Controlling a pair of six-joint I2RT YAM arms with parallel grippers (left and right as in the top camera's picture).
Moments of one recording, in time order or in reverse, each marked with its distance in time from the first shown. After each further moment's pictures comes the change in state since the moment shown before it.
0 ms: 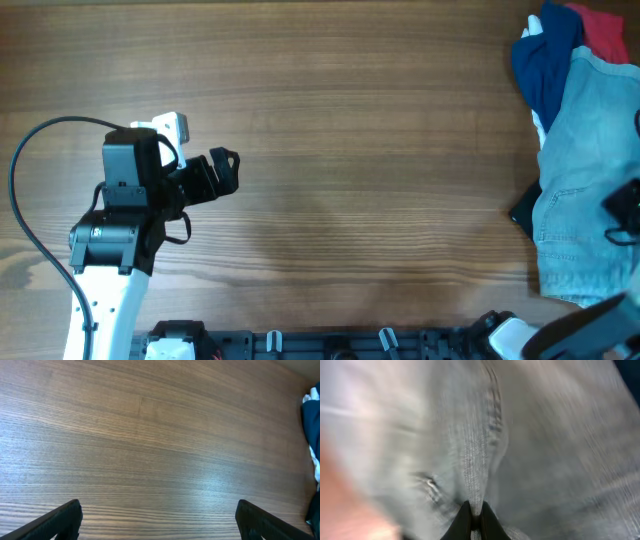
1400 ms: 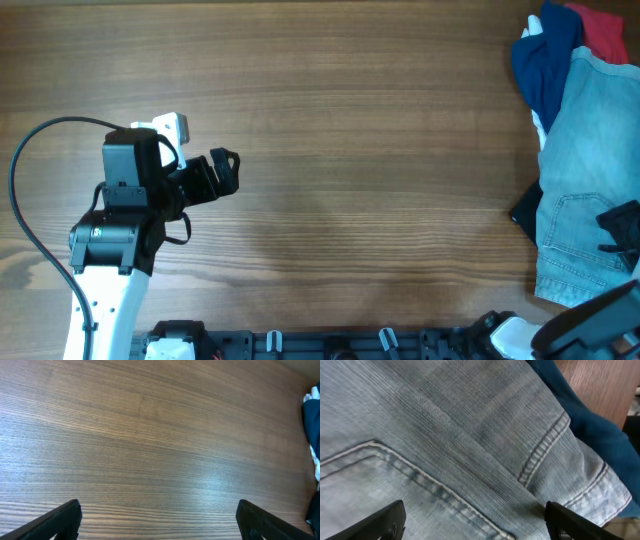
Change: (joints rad) left arm 0.000 0.000 0.000 -0.007 0.000 0.000; right arm -0.013 0.081 -0.034 -0.122 0.422 0.274
